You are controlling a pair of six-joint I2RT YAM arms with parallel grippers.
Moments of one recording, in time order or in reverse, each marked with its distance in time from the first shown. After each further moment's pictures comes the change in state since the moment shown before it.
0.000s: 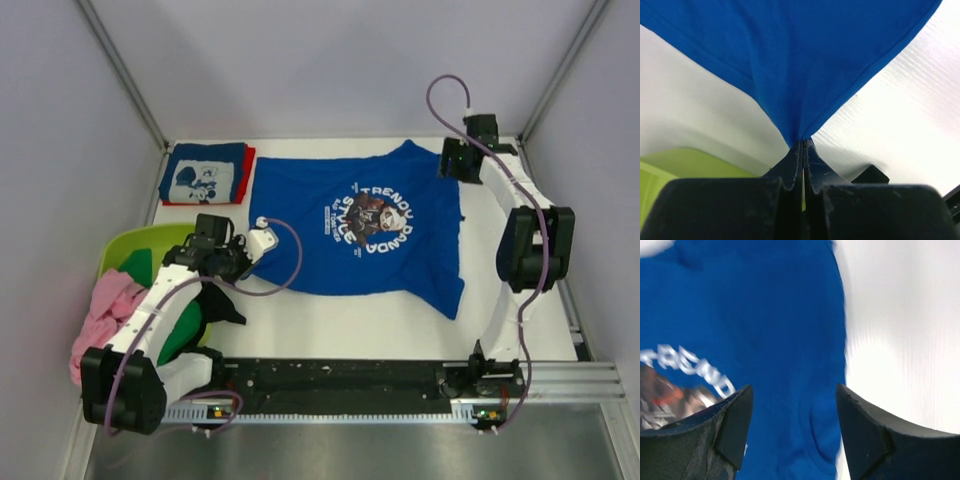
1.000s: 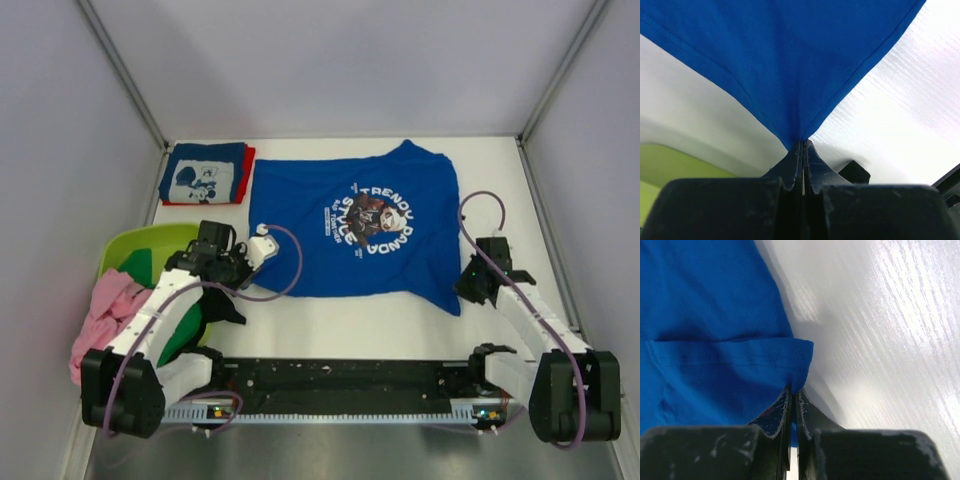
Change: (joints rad) left arm -0.018 -0.015 -0.061 -0.024 0.010 -0.051; right arm -0.001 -0.962 -1.267 0.044 0.060 0.453
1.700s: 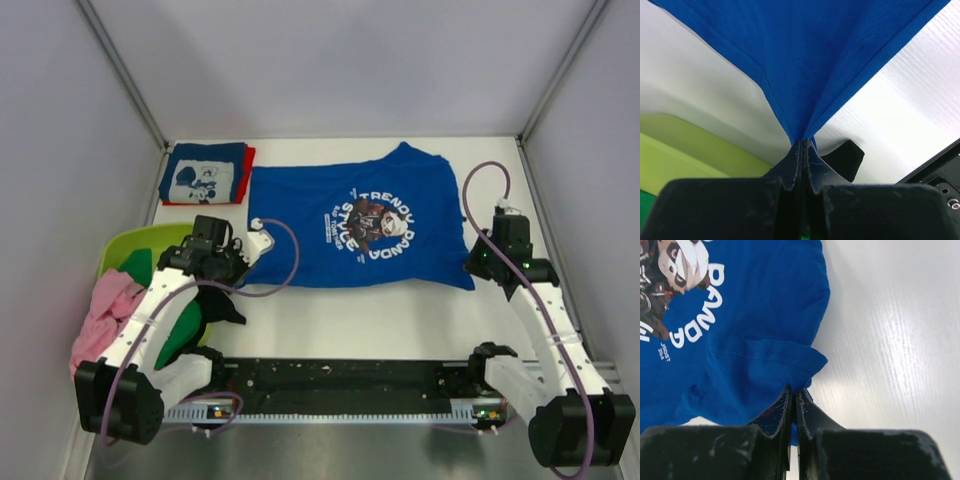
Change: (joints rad) left arm -0.001 -0.035 0.094 -0.143 -0.064 -0.051; right arm 0.000 -0.142 0.266 -0.189 -0.008 -0.228
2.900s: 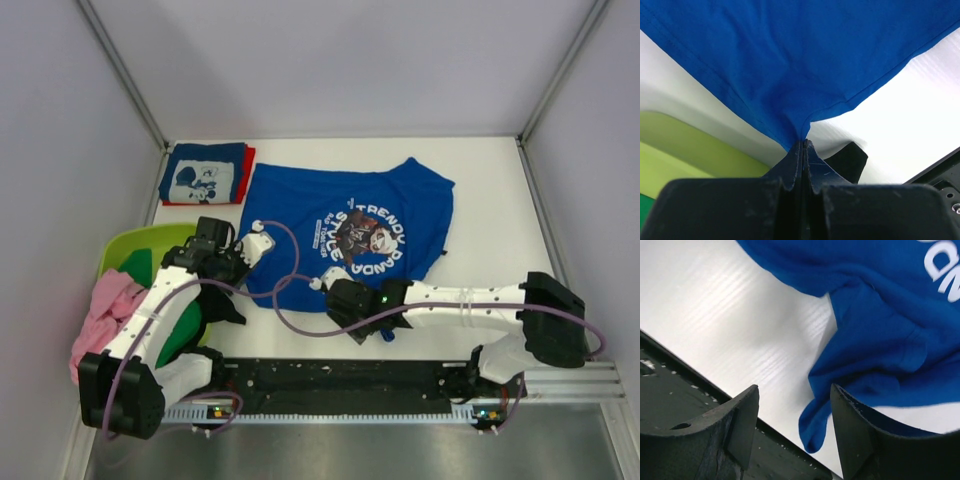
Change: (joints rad) left arm 0.000 0.030 -0.030 0.036 -0.018 -0.008; right arm 1.207 0.567 0.181 0.013 0.243 -0.070
